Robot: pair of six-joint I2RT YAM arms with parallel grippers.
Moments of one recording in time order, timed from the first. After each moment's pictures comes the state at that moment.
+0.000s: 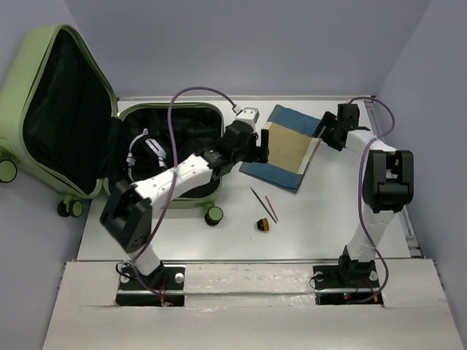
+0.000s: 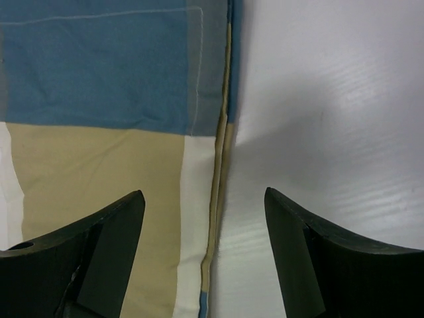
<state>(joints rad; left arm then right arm) -0.79 1.56 1.24 -0.16 -0.15 -0.46 -0.03 1.91 1.33 -0.21 -0.02 0.49</state>
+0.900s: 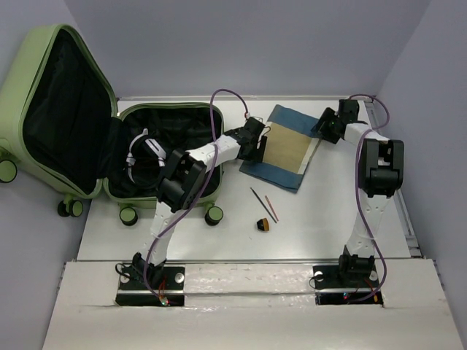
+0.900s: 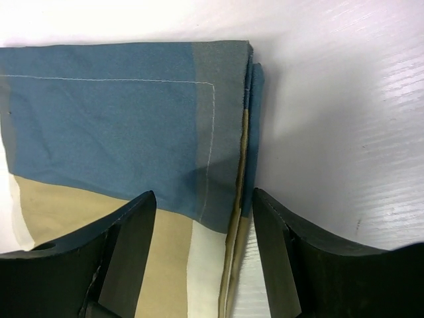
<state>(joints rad) -0.67 2.27 1.79 -0.46 -0.23 -0.34 -0.08 2.19 1.60 -0.19 -0.16 0.51</state>
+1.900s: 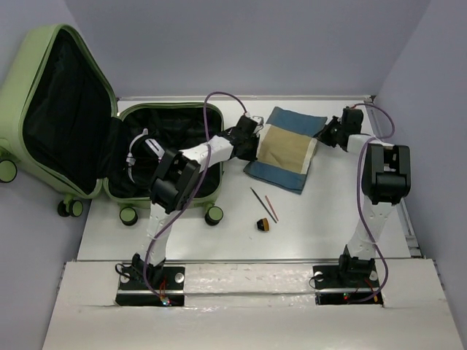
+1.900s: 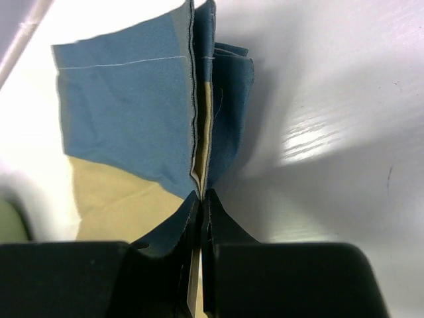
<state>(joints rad) -0.64 2.23 1.69 -0.31 0.04 -0.34 -0.09 2.10 1.37 0.05 -0.27 0.64</state>
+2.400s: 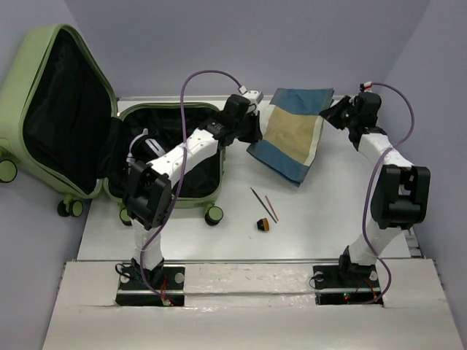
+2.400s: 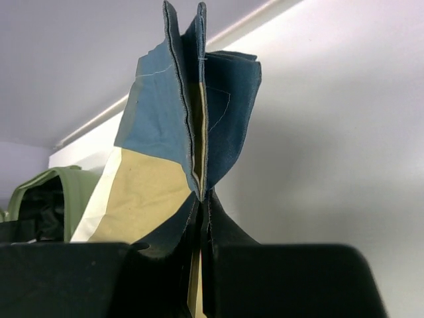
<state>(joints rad) -0.65 1.93 1.66 -0.31 0.14 -0.37 -0.09 1.77 1.29 0.08 -0.33 0.65</state>
